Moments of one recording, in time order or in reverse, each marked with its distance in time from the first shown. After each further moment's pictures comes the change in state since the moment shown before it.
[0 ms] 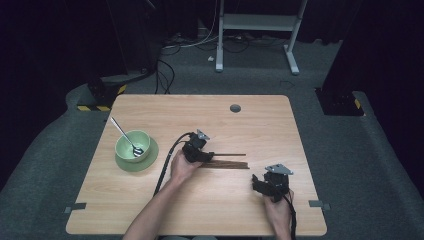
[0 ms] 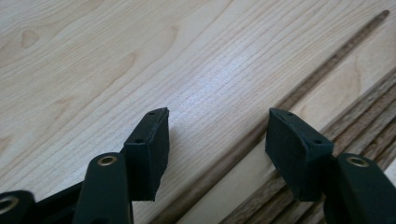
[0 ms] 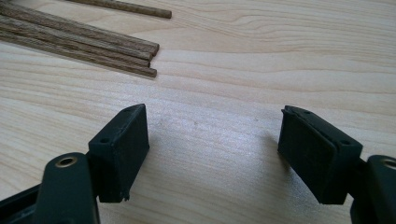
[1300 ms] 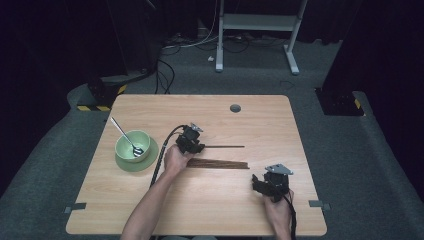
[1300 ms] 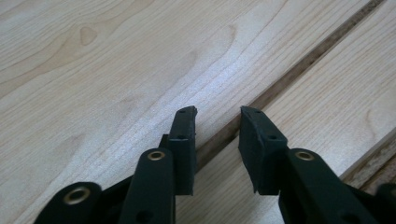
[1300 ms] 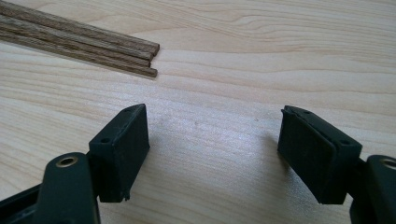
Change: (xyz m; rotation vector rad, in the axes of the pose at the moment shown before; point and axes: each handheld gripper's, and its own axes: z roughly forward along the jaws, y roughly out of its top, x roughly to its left) left arm 0.035 0.007 -0.001 0.050 0.004 -0.005; right arm 0.000 0.000 0.000 -0.001 0.001 -0.001
